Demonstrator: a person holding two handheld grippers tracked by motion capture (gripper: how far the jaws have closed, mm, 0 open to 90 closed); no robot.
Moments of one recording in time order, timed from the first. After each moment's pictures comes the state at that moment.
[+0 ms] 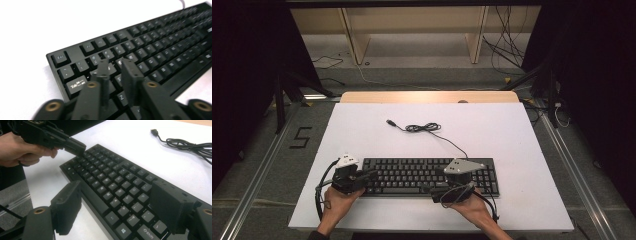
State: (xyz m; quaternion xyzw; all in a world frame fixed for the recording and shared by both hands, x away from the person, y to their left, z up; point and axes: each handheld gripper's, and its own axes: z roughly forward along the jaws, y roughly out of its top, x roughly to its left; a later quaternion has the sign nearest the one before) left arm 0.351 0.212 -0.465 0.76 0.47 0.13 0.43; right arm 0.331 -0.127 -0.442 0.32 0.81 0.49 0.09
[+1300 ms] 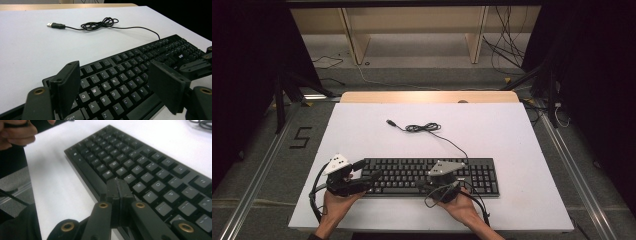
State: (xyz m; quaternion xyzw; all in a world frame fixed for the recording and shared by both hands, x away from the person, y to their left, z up) left arm 0.334 0.215 -0.449 0.72 0.44 0.16 0.51; right arm 0.339 -0.095 -0.462 0.30 0.84 0.45 0.05
